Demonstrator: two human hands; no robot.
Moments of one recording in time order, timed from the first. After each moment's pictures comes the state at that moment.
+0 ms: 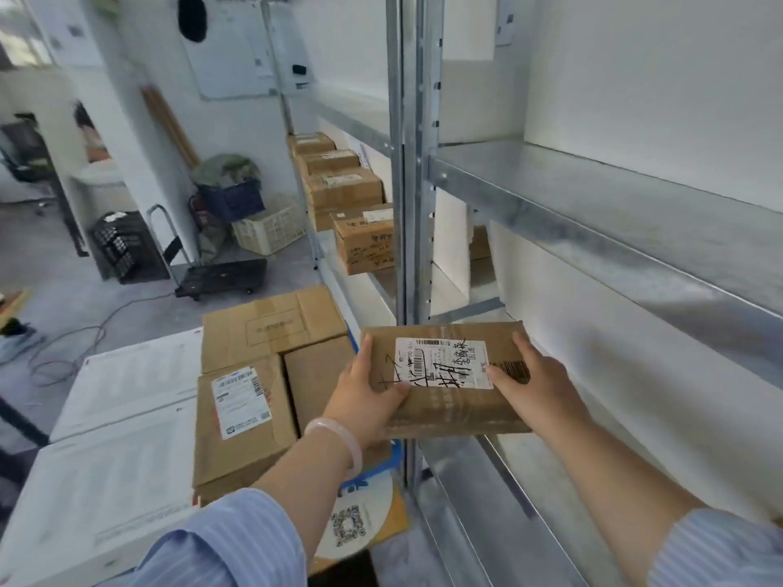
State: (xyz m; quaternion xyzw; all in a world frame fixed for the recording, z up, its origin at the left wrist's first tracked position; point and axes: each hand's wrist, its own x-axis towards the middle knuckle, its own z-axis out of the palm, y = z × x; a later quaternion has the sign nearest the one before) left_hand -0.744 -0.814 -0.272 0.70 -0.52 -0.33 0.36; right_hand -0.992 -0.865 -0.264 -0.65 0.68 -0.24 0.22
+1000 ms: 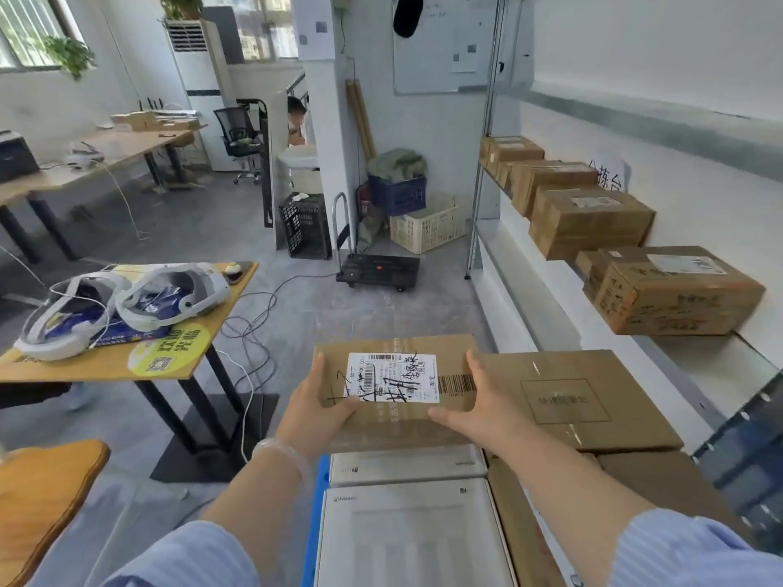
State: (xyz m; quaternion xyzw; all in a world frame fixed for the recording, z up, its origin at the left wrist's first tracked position) left_hand -0.220 -0.755 -0.284 0.79 -0.33 -0.27 0.45; right_hand -0.437 -0.898 -0.274 -0.78 0.45 -0.13 0.42
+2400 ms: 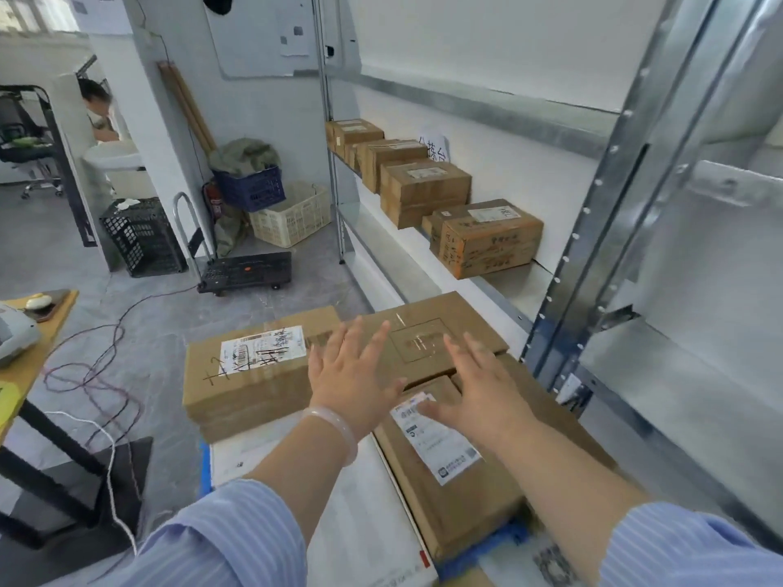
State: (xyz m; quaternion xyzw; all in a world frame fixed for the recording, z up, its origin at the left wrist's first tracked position) left_hand -0.388 -0.831 -0.271 0.73 -0.66 -0.01 0.16; right_hand -0.586 -0.856 -0.271 -0.79 0.57 -0.14 0.16
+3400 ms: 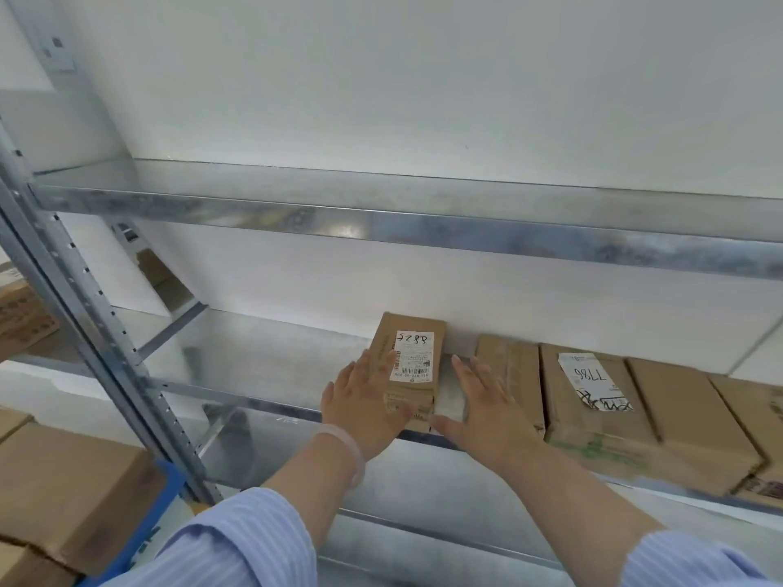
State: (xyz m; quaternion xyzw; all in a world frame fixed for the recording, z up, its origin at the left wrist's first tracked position) left_hand -0.953 -0.632 -0.268 0.34 -0.92 -0.16 0.09; right_hand -1.088 -0.486 -0.266 -0.44 0.87 -0.22 0.07
